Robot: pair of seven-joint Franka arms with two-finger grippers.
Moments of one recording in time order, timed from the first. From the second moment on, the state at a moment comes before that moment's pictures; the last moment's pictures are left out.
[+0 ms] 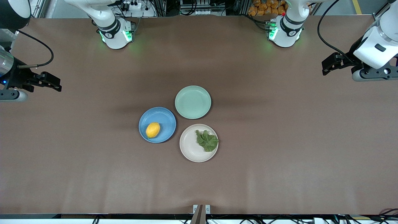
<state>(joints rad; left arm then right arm) 0.00 -0.02 -0.17 -1.56 0.02 1.48 -0.17 0.03 0.07 0.00 -1.53 -0.03 1.53 0.01</state>
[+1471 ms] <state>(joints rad) -0.42 0.36 -0.22 -1.56 -0.04 2.22 -0.65 0.08 0.30 0.12 -1.55 0.09 1.70 0.43</state>
